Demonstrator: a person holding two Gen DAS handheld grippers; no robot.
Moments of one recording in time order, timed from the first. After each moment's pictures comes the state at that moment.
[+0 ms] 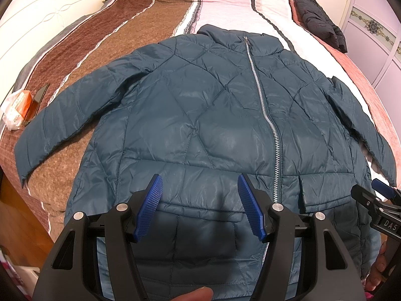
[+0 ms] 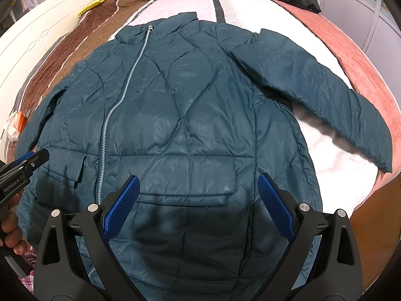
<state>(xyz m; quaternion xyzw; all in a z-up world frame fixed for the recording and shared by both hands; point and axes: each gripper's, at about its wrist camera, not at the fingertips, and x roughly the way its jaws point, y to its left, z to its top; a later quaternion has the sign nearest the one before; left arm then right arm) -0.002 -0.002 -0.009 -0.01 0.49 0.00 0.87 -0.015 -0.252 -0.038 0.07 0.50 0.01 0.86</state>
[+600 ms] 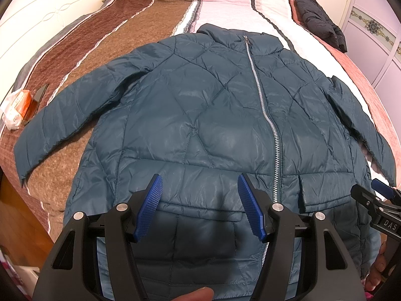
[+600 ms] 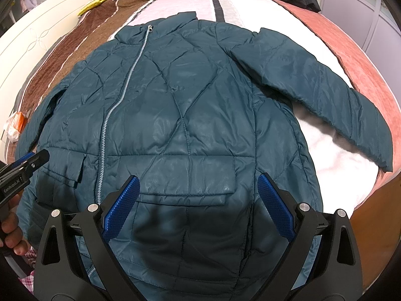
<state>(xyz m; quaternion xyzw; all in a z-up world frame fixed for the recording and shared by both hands) -0.002 -0.002 -0.009 -0.01 0.49 0.00 0.87 -0.015 -0.252 -0.038 0.07 0.51 0.01 0.86</state>
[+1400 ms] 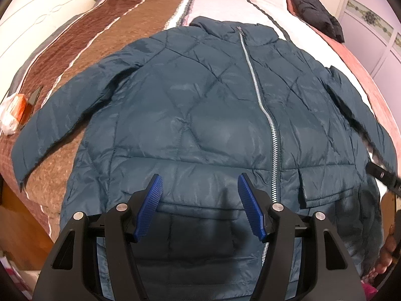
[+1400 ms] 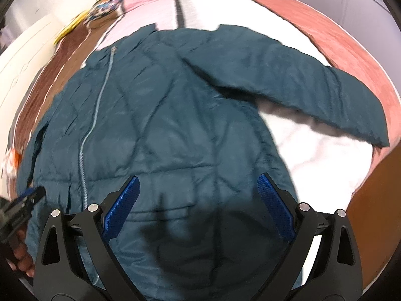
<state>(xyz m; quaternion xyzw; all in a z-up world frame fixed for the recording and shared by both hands) -0.001 -0.015 -0.017 0.01 0.51 -0.01 0.86 -0.016 -0.309 -0.039 0.15 0.49 -0.05 0.86</state>
